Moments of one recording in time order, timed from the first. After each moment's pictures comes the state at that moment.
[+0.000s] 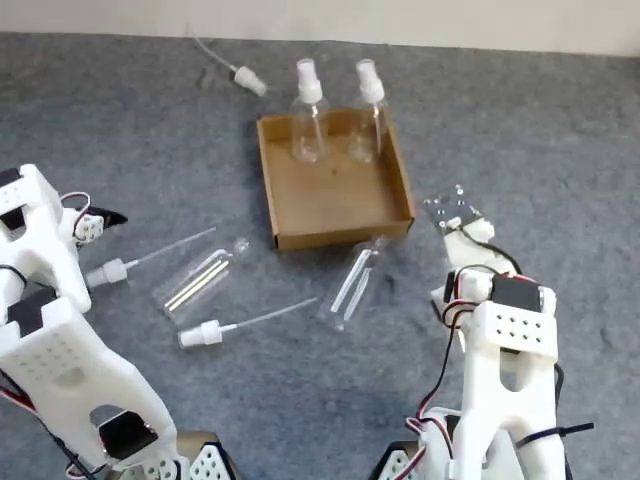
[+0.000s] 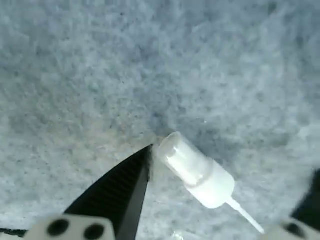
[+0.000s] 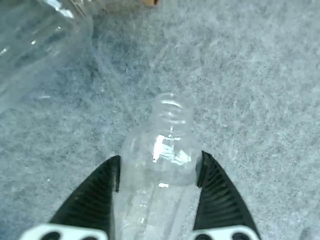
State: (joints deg) left arm -37.8 26.1 -4.0 81.6 42.5; right arm 6.6 -40.5 54.3 58.2 38.5
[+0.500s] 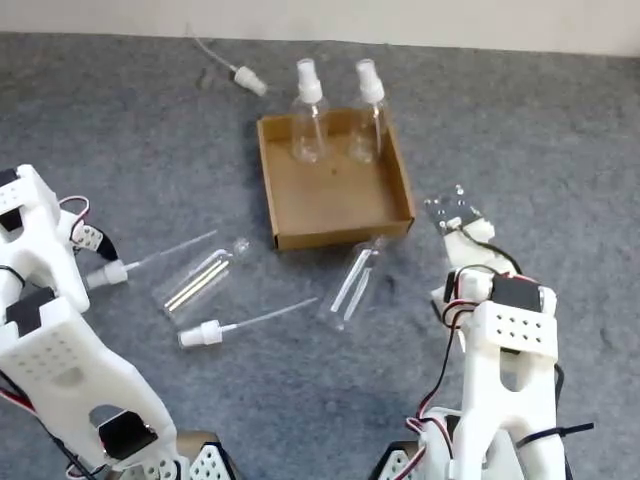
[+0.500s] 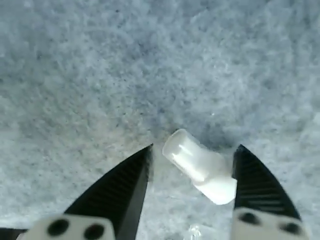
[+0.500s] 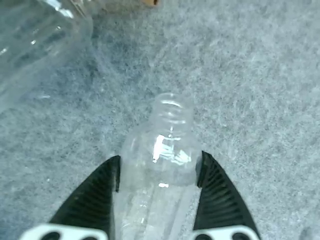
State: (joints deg) left arm -38.2 26.4 -4.2 83.7 37.1; right arm 6.7 -40.5 54.3 58.2 38.5
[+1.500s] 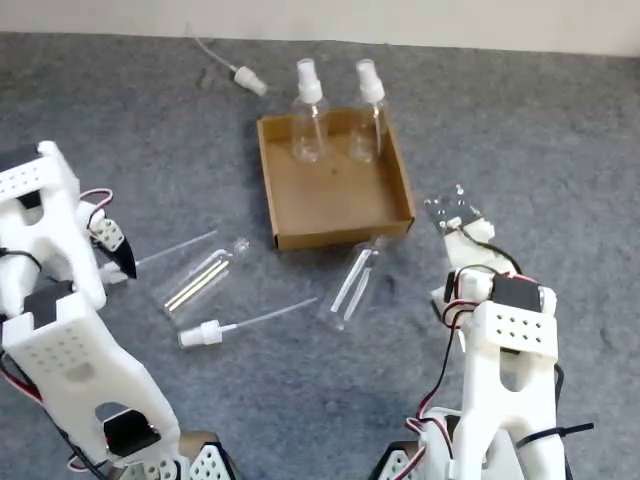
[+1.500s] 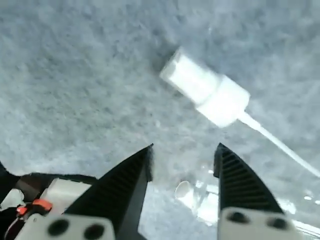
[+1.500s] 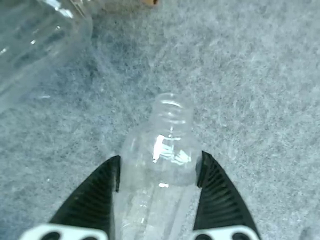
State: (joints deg) left arm -32.5 26.6 -10.8 100.9 37.0; right arm 6.7 -40.5 54.3 58.2 38.5
